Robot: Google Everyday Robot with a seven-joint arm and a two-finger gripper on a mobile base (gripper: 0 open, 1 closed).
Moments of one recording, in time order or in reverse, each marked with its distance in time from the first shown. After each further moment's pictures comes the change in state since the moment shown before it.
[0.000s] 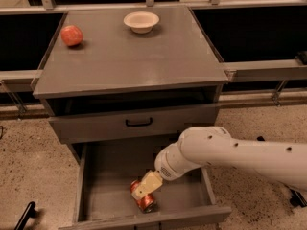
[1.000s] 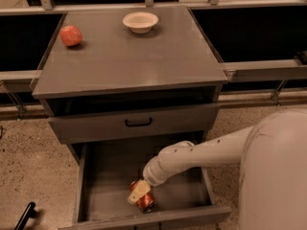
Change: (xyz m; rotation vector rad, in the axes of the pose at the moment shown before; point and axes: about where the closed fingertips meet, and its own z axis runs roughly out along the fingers) arm 0.028 -0.039 0.161 -0.021 0.044 -0.085
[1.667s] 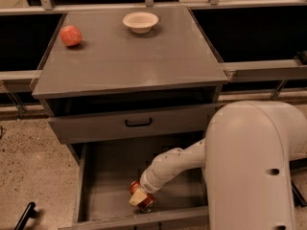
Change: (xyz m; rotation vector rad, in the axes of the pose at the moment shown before) arm 0.027 0.004 0.058 -0.038 0.070 0.002
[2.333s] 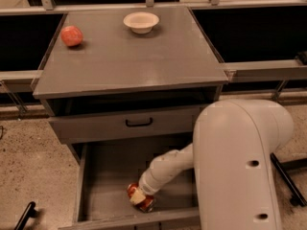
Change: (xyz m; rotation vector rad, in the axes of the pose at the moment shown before) arm 0.009 0.000 0.022 -0.007 0.029 0.032
